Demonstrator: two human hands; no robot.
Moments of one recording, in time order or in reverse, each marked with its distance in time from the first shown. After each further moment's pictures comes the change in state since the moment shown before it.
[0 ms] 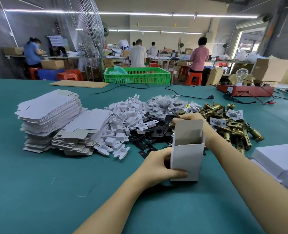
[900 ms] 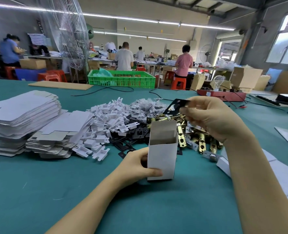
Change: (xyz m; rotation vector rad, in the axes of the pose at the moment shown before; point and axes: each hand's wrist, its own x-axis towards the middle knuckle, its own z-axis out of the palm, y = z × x) left_hand -0.002 0.009 0.002 -0.045 -0.007 -0.005; right_hand -0.062 -0.051 -0.064 0.066 -0.017 -0.210
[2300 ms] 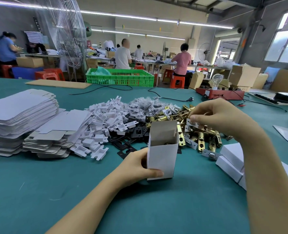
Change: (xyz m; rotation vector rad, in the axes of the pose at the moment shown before) left_hand 0.001 -0.005 -0.001 0.080 -0.037 -0.056; right_hand -0.001 0.002 -0.027 -0.692 -0.009 -0.052
